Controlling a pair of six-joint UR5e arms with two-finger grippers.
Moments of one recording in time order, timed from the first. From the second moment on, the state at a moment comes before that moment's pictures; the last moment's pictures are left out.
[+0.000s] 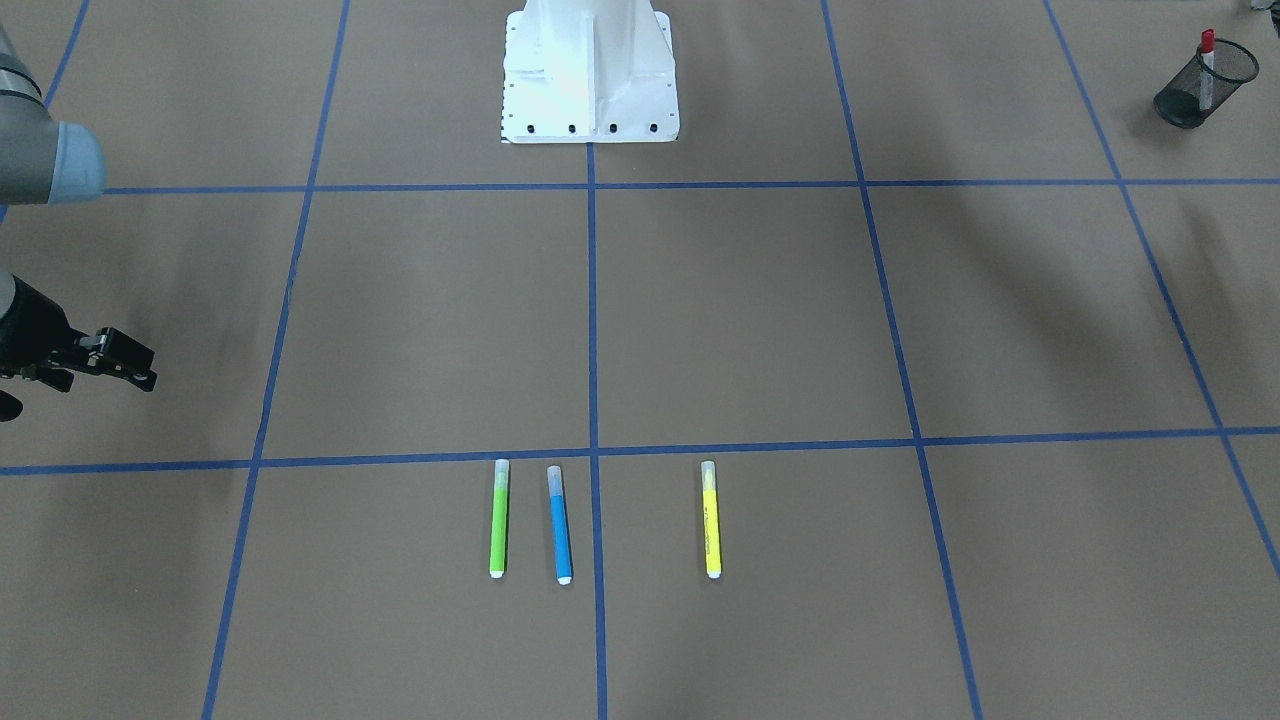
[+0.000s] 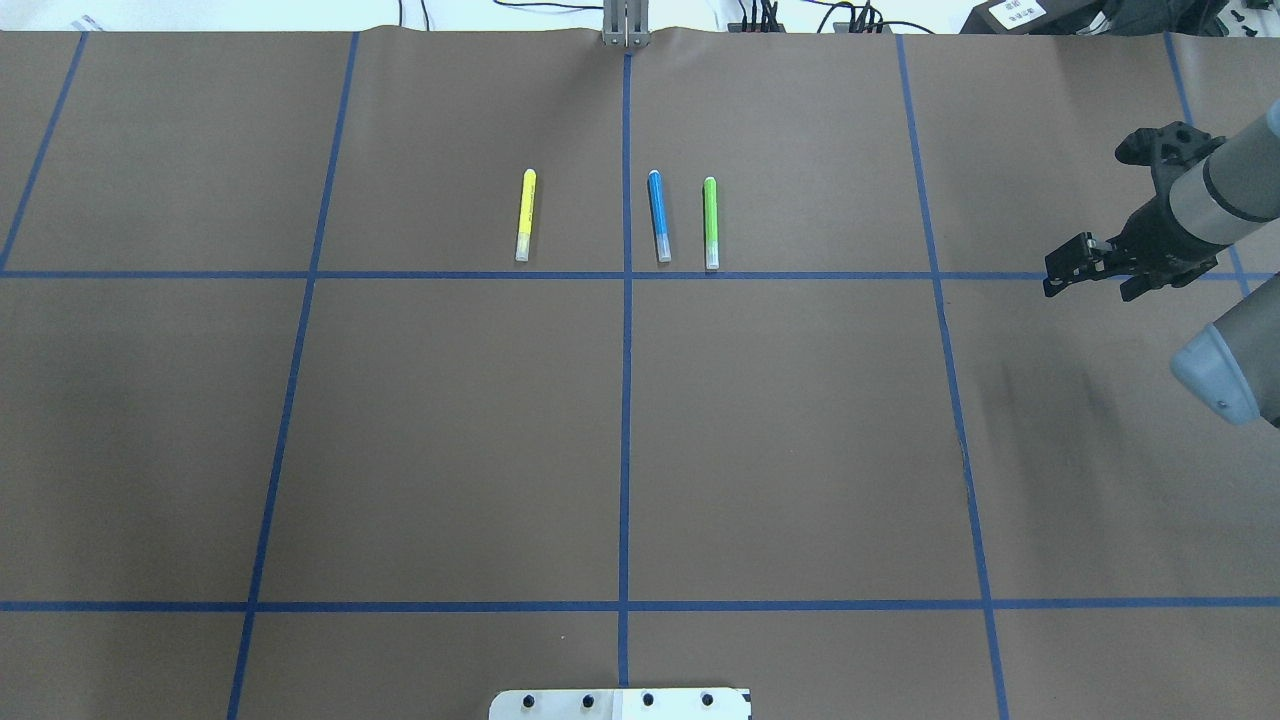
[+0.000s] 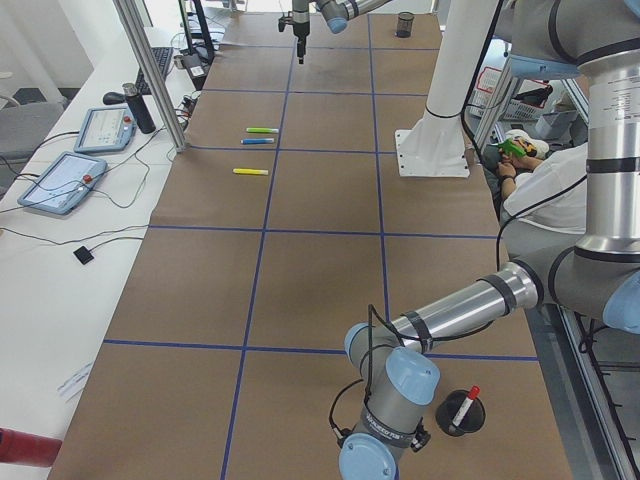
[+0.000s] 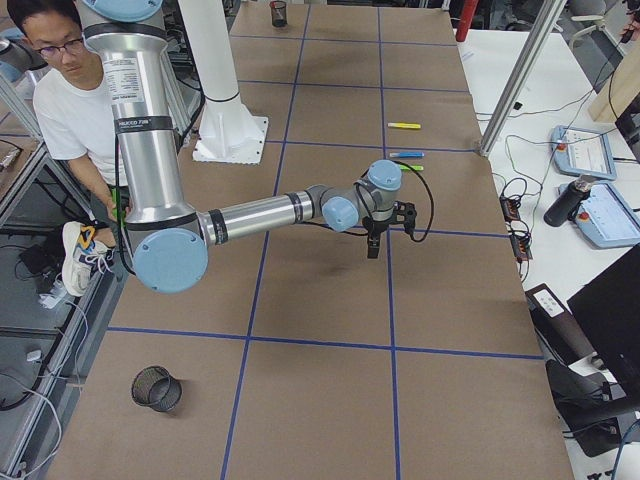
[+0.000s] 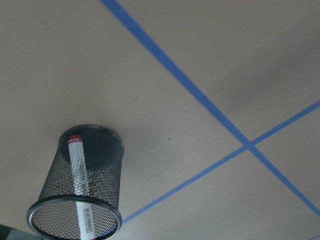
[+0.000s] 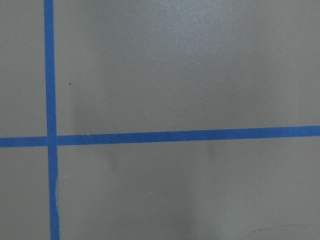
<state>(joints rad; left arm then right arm) -1.85 -1.44 -1.34 -0.89 -2.50 0.37 1.05 -1.43 1.63 -1.27 2.24 0.75</state>
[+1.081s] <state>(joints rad) -1.73 -1.63 -1.33 -1.44 -2.57 0.36 0.87 -1.19 1.60 -1.25 2.14 1.02</state>
